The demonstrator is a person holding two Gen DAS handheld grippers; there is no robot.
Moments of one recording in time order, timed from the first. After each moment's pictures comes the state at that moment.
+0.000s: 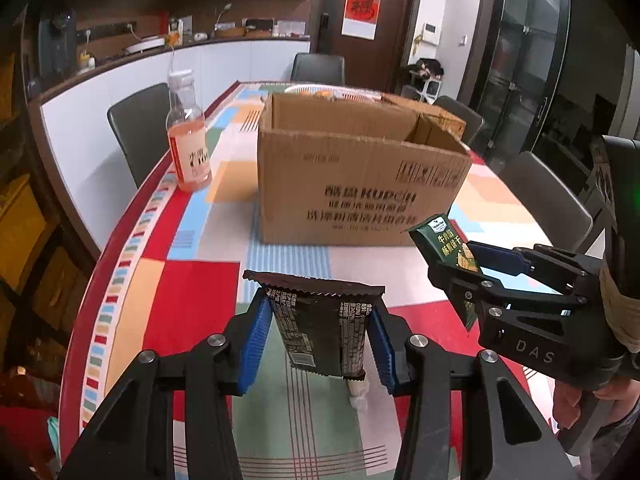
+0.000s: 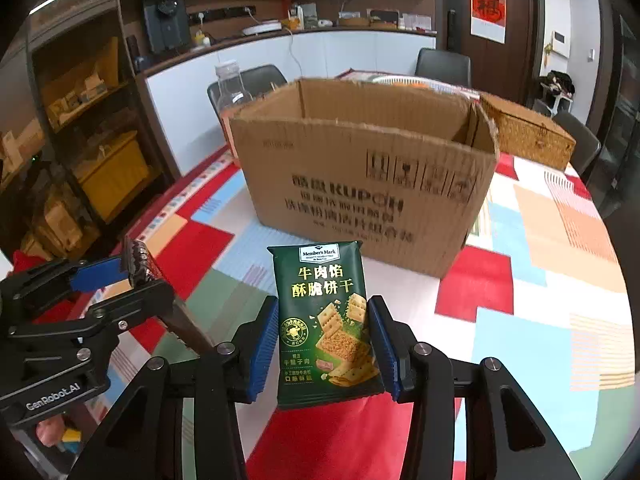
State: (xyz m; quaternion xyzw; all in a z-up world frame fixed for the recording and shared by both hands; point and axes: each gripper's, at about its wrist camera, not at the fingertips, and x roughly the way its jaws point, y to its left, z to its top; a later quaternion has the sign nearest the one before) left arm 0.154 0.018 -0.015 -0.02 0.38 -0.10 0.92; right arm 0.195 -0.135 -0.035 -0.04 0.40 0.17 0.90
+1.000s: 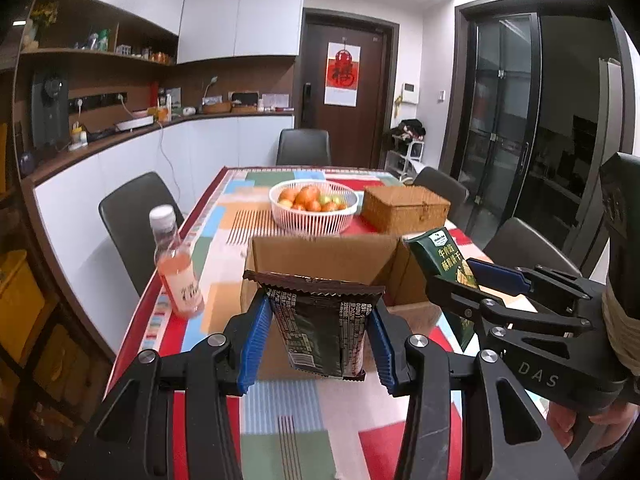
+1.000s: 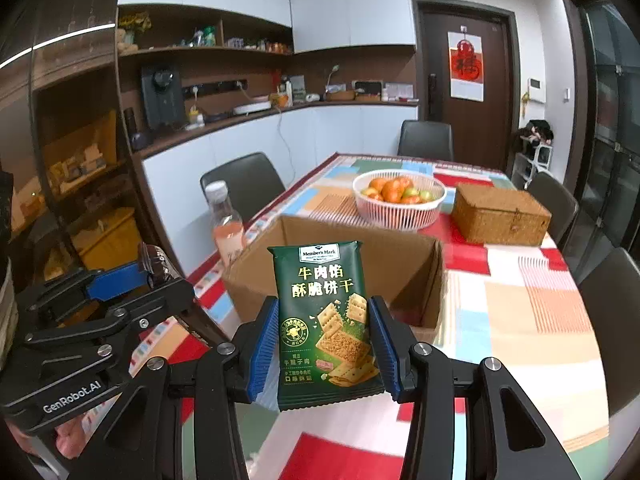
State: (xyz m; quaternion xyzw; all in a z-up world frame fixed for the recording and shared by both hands) left arm 0.211 0.000 0.084 0.00 0.26 -0.12 0.96; right arm 0.232 -0.150 0.065 -0.01 0.28 0.15 0.95
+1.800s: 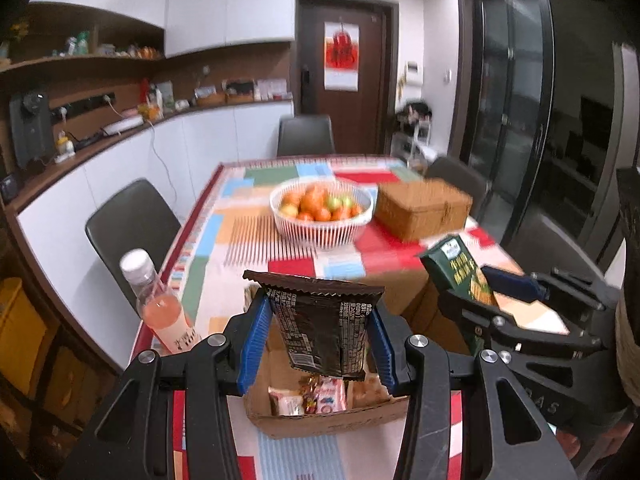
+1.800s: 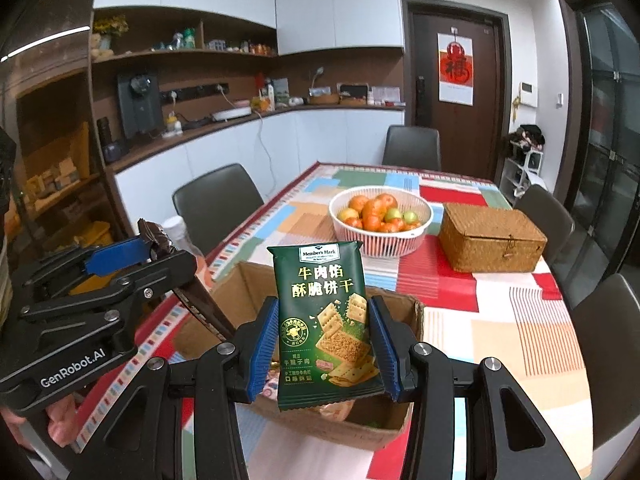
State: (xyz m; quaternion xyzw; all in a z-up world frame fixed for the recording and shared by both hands) left arm 0.323 -0.020 0.089 0.03 0.31 -0.11 0.94; right arm 0.325 -0.156 0.071 -0.02 0.31 0.13 0.94
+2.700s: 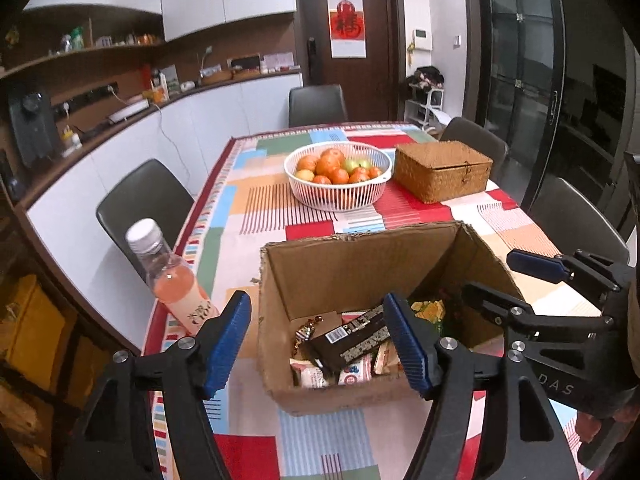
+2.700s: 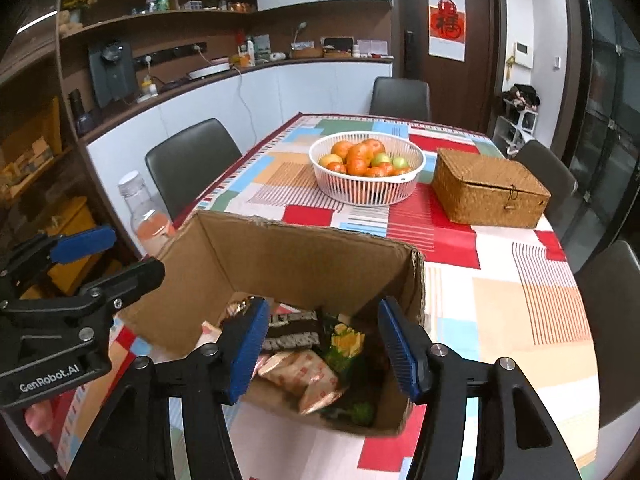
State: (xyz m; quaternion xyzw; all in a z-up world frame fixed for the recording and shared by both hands) left arm 0.308 -0.018 0.066 0.07 0.33 -0.08 0.94; right arm 0.336 -0.157 0.034 -0.02 0.36 0.10 0.93
